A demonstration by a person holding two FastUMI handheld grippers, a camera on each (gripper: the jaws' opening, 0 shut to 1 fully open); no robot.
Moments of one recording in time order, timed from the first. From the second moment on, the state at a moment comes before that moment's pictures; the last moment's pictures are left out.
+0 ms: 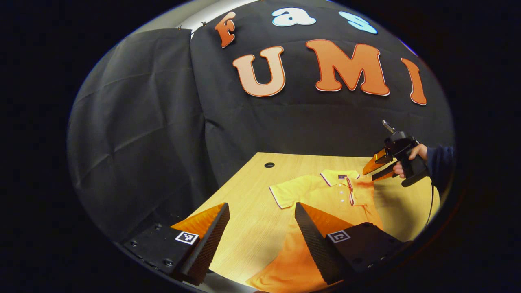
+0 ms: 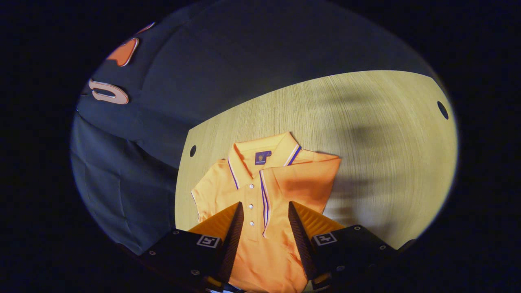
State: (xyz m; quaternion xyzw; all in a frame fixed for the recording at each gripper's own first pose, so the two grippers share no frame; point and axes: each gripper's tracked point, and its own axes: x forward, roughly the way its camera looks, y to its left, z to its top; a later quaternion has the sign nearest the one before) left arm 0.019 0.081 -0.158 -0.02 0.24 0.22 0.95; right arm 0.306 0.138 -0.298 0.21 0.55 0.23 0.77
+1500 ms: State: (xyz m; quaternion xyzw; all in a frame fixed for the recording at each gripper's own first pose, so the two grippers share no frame) left arm 0.253 0.160 -0.386 -0.20 0.55 0.07 0.81; right arm 0.129 0.007 -0.227 0.22 0.36 -0.05 0.91
